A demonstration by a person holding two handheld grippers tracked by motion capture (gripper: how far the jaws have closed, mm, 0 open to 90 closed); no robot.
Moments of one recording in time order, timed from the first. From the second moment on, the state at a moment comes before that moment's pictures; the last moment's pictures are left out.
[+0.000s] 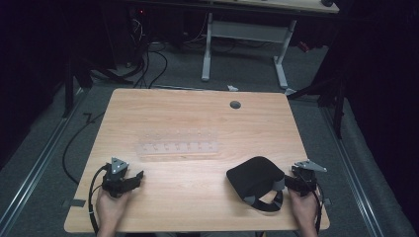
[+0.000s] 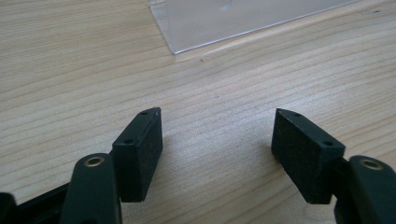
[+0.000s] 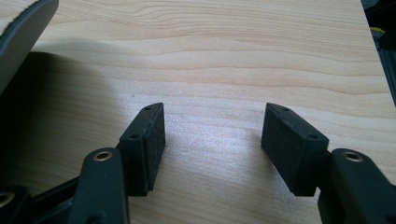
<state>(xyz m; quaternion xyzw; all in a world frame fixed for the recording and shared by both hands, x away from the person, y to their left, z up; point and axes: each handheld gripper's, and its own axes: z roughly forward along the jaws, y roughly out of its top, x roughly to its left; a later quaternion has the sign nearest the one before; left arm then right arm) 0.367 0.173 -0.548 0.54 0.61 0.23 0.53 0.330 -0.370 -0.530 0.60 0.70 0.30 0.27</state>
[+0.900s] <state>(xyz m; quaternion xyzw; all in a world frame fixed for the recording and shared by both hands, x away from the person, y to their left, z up) 0.368 0.173 -0.548 0.54 0.61 0.23 0.53 0.330 -0.371 -0.528 0.60 0.70 0.29 0.26</state>
